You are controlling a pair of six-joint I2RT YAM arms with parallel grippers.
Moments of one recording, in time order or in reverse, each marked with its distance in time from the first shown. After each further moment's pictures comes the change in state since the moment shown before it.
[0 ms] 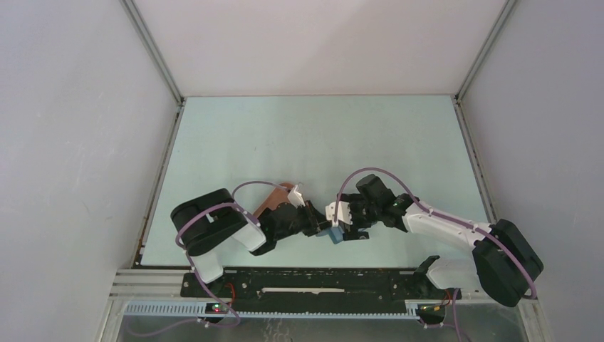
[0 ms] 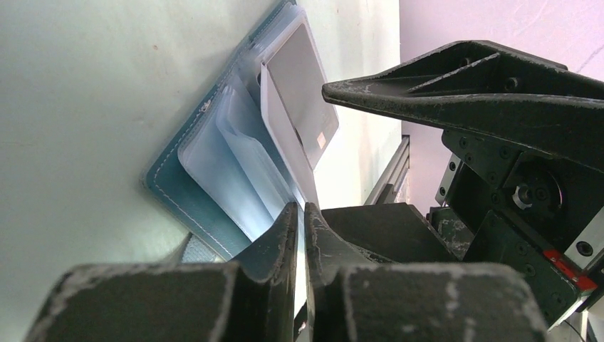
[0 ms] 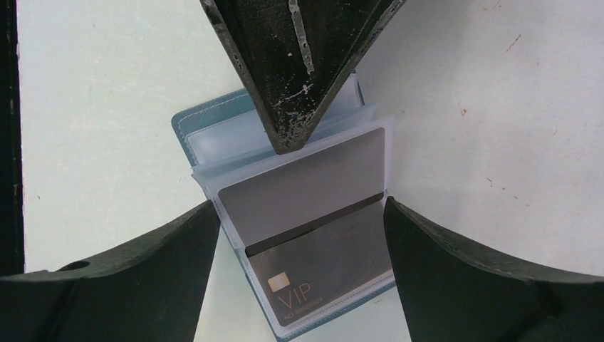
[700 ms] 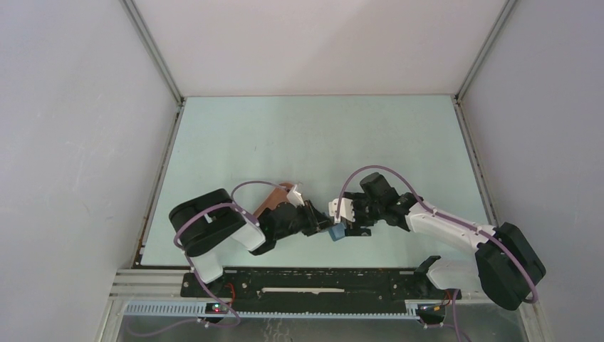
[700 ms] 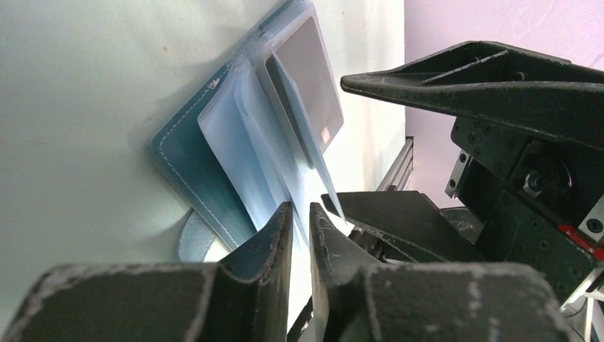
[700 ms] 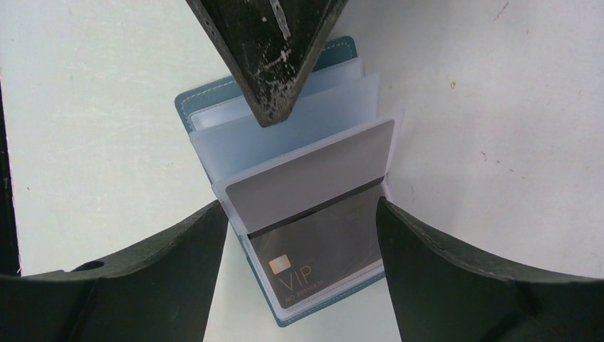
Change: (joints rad) left arm 0.006 -0.002 0.000 -0.005 -0.001 0.002; right arm -0.042 -0.024 0.000 -0.017 0.014 0.019
